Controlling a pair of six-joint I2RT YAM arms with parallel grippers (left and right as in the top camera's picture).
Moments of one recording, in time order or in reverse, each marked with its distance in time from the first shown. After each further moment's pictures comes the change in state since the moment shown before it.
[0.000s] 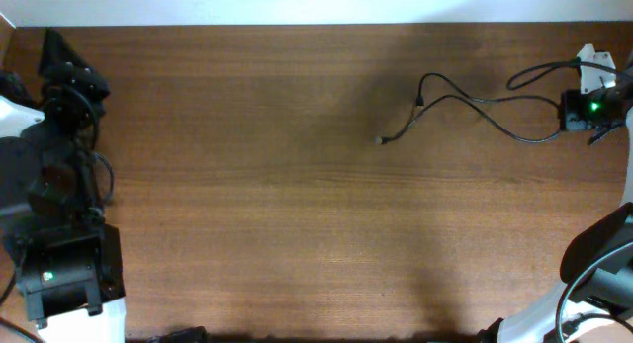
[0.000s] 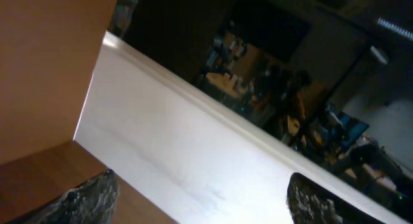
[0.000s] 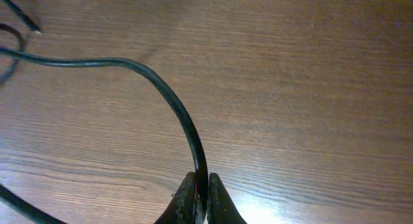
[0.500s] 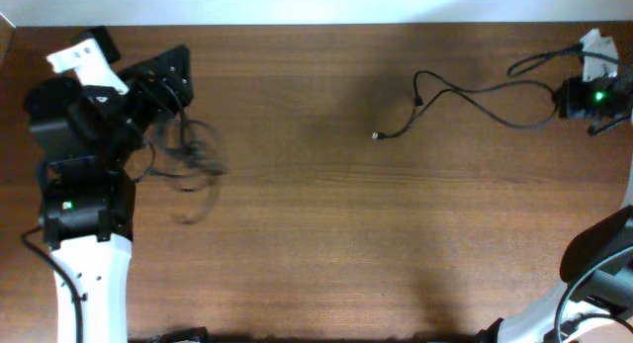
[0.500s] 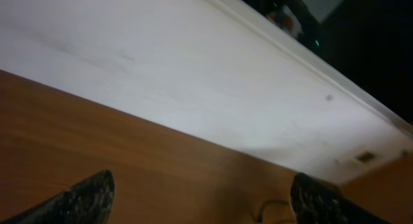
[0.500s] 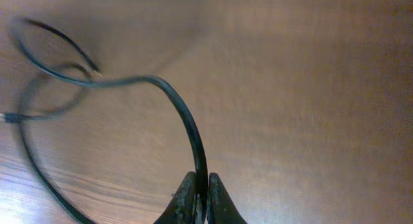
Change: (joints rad) left arm -0.066 0.206 0.002 -0.120 0.556 -0.001; right arm 0.000 0.004 0.087 0.008 -0.167 0.000
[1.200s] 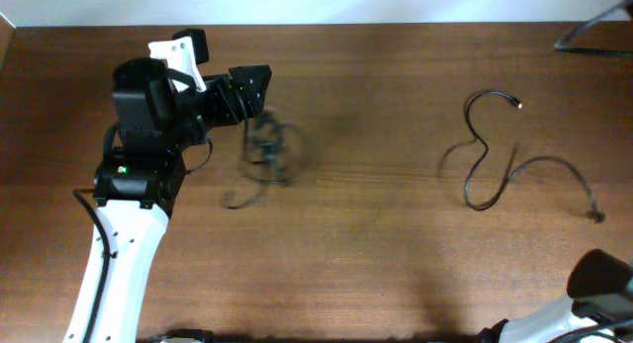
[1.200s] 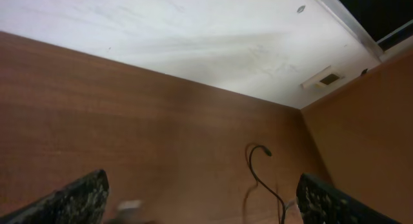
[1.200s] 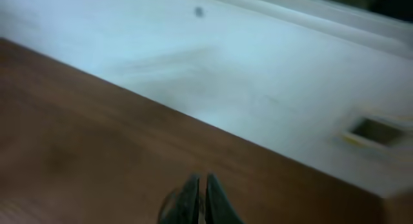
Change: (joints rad) left arm -0.223 0.122 0.000 -0.045 0.048 0.005; right arm -0.130 -0.087 0.504 -0.133 -0.393 -0.161
